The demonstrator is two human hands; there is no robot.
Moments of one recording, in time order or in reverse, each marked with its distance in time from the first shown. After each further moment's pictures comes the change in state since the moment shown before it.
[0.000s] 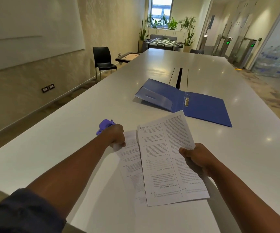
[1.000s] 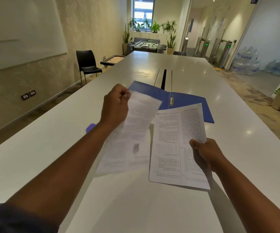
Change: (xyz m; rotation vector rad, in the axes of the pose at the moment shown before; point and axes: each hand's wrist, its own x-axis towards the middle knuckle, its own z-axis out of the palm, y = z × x) left_hand -0.064 0.078 -0.065 -0.736 0.816 0.622; right_hand -0.018 0.015 -0.050 0.157 0.340 0.033
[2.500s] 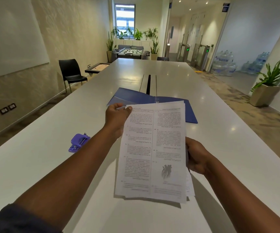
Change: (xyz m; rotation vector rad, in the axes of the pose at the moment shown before) left_hand -0.002 0.015 0.059 -0.618 -0.106 -0.715; right_hand -0.046 -0.032 -0.011 0.594 -0.402 0.093
